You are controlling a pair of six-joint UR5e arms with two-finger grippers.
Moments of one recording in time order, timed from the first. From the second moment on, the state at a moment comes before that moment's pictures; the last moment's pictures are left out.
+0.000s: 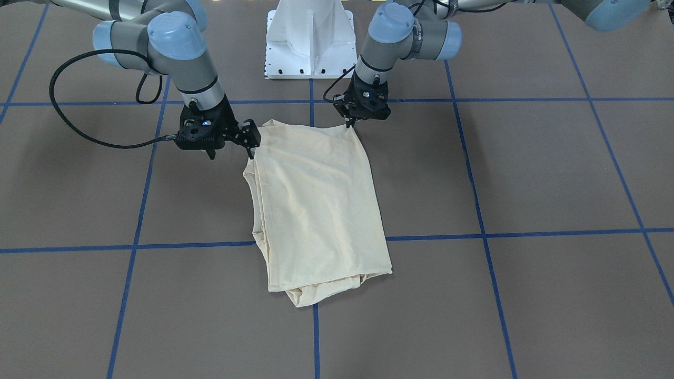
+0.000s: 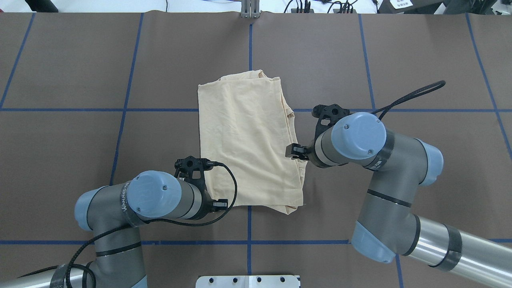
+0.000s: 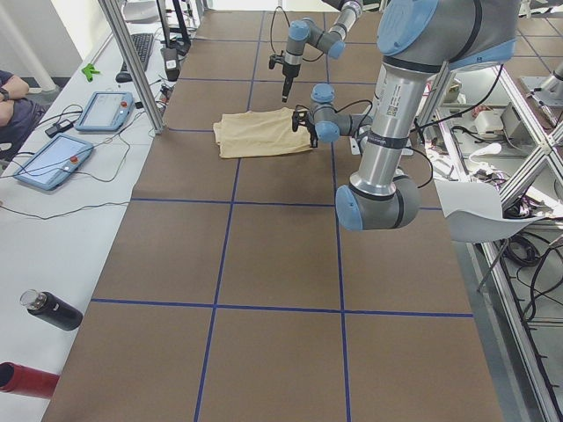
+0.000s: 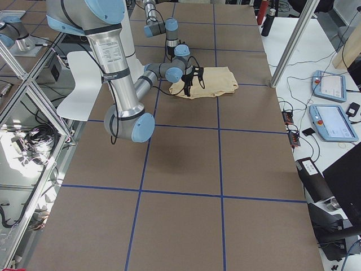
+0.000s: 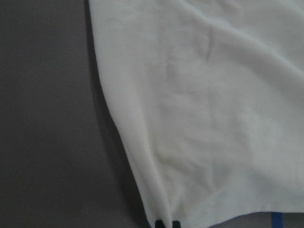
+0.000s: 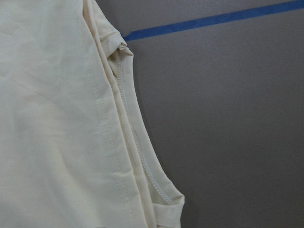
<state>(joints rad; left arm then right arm) -0.30 -2.02 -1.79 -1.90 -1.75 -1.38 0.48 -1.13 1.81 -1.40 1.74 1.42</state>
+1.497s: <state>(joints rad) -0.30 -2.02 -1.80 -1.90 -1.76 -1.37 0.37 -1.11 1.75 -1.40 1.58 1.47</state>
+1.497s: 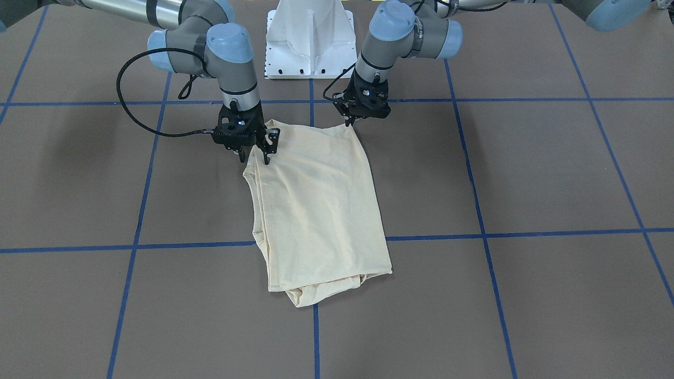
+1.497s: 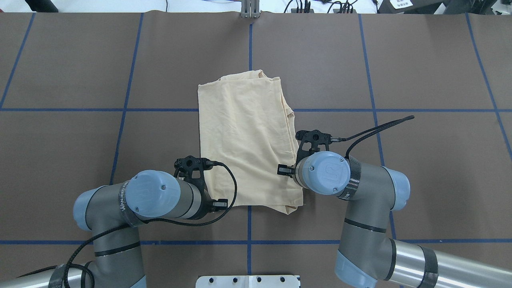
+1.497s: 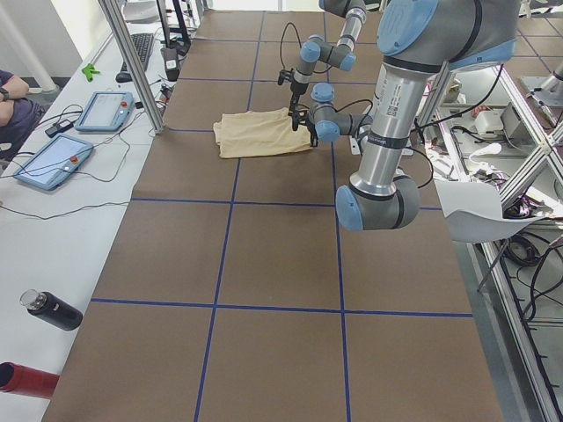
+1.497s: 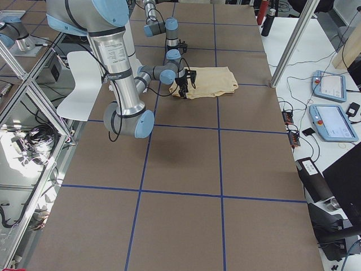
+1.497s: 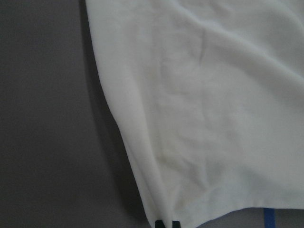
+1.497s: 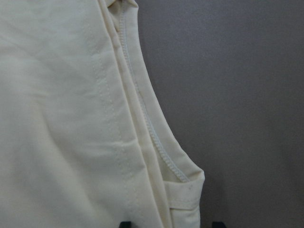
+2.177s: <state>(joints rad) -0.30 -2.02 -1.80 -1.90 -1.76 -1.37 0.37 -1.11 1.76 -1.40 1.58 1.47</state>
